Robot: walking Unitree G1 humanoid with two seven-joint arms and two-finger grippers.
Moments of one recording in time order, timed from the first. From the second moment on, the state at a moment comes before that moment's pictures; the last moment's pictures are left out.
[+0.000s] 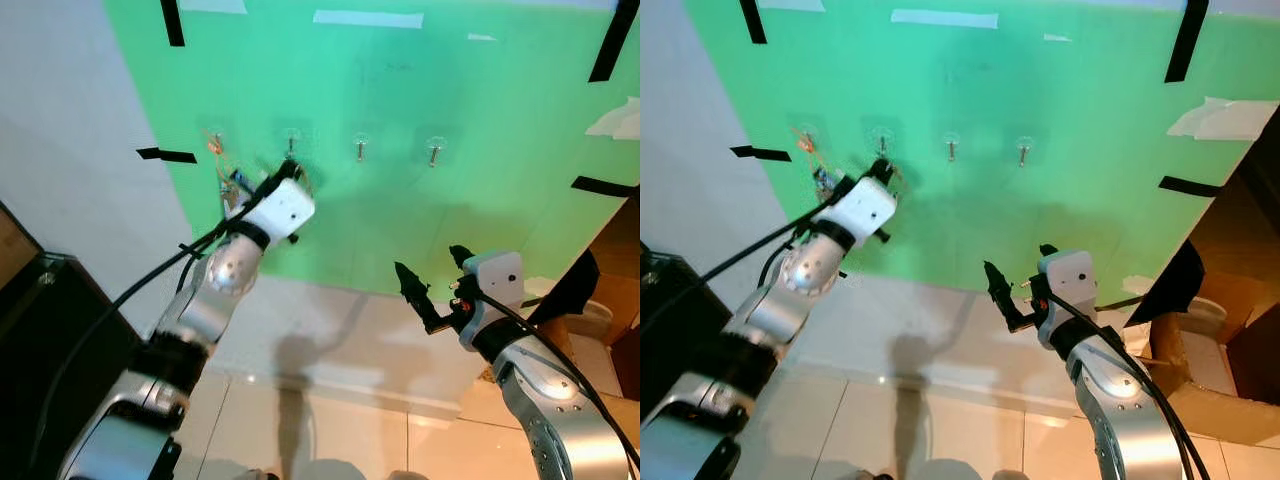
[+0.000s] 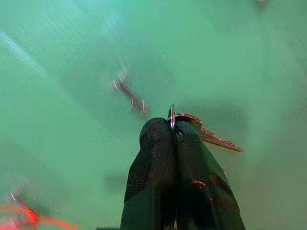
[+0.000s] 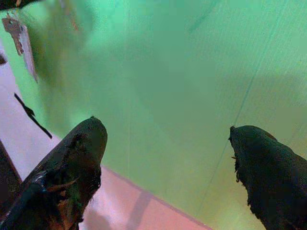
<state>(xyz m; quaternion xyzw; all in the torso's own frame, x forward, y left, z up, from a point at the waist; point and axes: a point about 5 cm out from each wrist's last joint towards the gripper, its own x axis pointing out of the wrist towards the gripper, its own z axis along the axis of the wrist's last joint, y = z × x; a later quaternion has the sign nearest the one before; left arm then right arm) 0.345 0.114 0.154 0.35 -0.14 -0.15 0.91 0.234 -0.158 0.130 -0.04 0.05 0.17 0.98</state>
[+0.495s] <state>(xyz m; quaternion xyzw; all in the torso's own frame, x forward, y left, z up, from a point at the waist) 0.344 0.128 0.164 0.34 -0.15 -0.12 0.92 0.236 -0.154 0.131 -0.04 0.05 0.18 0.98</state>
